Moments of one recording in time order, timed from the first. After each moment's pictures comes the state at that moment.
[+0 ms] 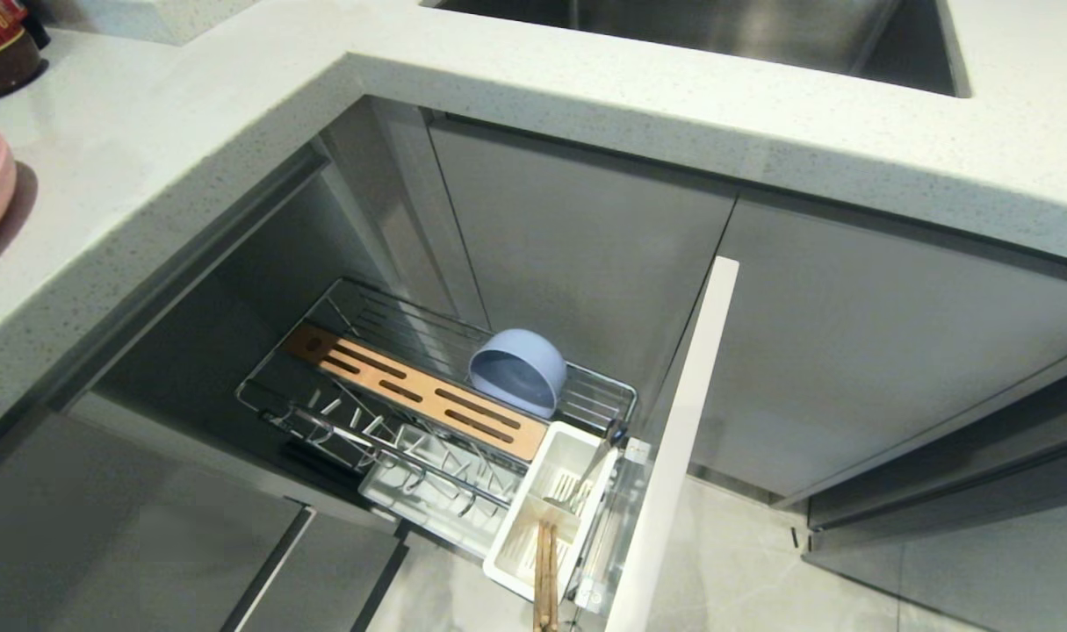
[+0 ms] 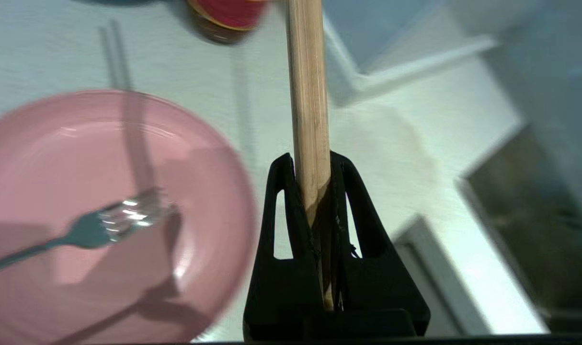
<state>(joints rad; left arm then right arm) -0.01 1.20 -1.95 0.67 0.33 -0.63 0.00 0.00 0.00 0.00 0.00 -0.01</state>
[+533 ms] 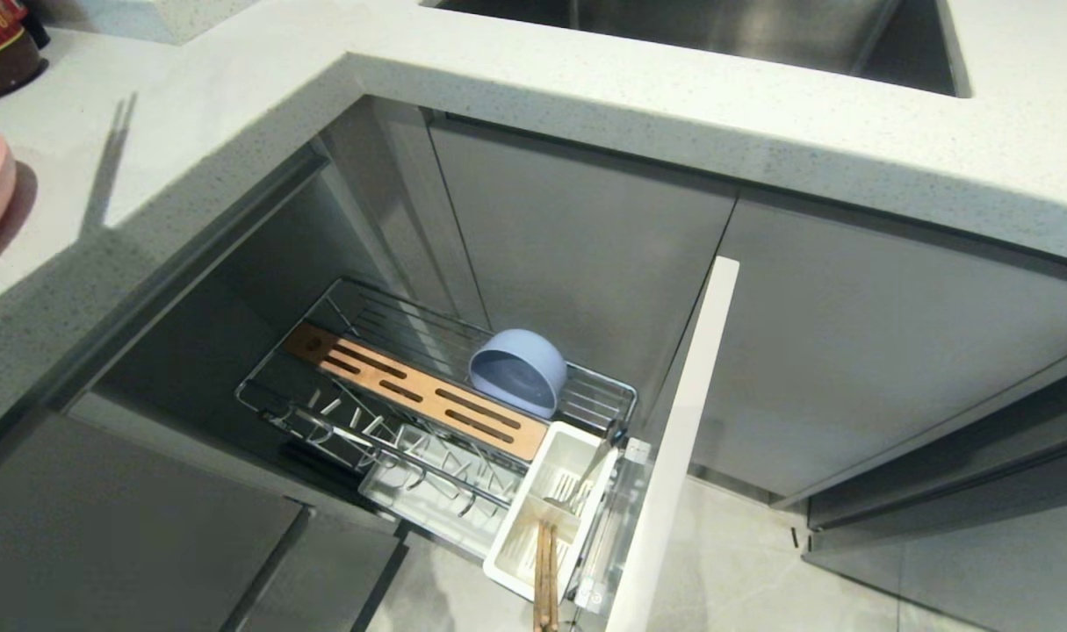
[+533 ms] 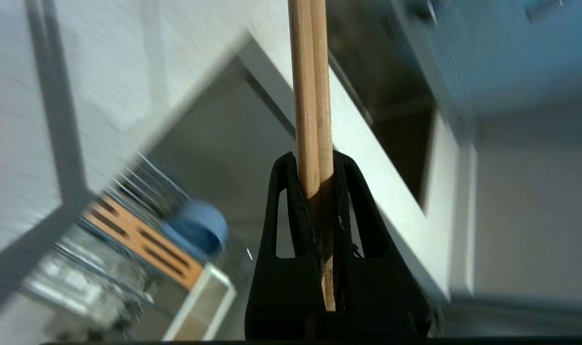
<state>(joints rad) -0.33 1.16 -1.88 0.70 -0.03 -0.70 0.00 0.00 0.00 0.00 0.00 -0.01</state>
